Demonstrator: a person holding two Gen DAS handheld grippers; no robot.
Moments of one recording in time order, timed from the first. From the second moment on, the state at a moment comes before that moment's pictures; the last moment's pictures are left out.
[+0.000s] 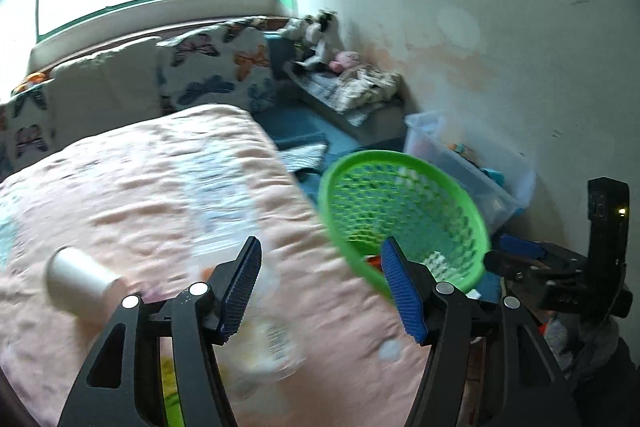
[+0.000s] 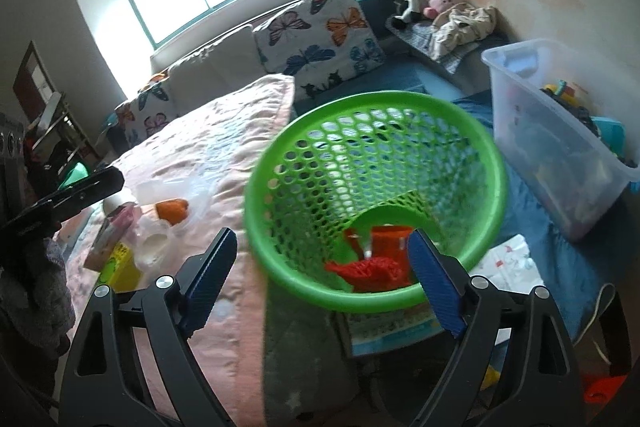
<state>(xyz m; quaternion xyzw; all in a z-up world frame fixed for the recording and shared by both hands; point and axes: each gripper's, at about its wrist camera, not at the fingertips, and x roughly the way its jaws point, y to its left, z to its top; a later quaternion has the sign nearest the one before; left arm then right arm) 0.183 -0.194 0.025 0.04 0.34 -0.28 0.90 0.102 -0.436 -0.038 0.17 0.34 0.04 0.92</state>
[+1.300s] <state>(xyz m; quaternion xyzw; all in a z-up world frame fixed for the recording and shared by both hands) 0.205 -0.075 -0.023 0.01 0.39 -0.22 0.89 0.174 -0.273 -0.039 0.09 0.38 0.18 0.90</state>
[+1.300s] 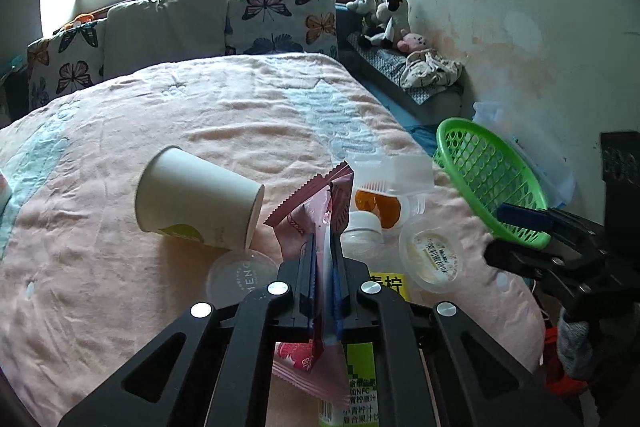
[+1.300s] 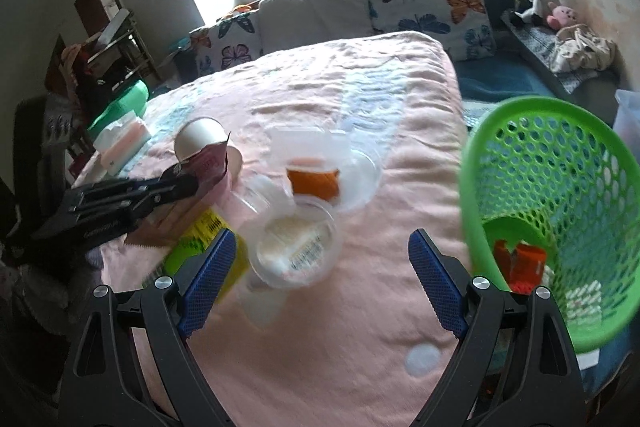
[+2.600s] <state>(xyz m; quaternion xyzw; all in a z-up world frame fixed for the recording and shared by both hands) 0.187 -0.061 0.022 -0.03 0.35 -0.24 0.90 0.211 -0.278 -0.007 0.10 0.36 0.15 0.92</state>
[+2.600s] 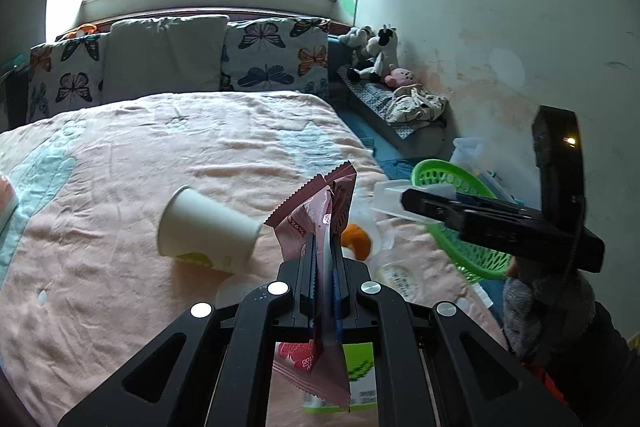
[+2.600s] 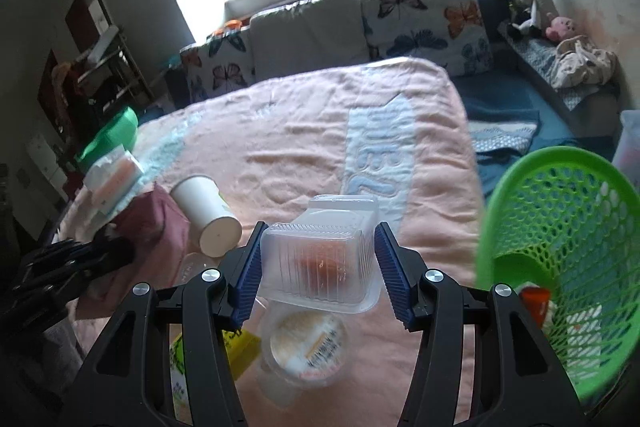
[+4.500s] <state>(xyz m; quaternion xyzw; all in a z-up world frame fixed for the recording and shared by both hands) 0.219 -0.335 -0.012 0.05 0.41 -0.39 0.82 0.106 -0.480 -0.048 0.18 0.35 -0.01 0.92</state>
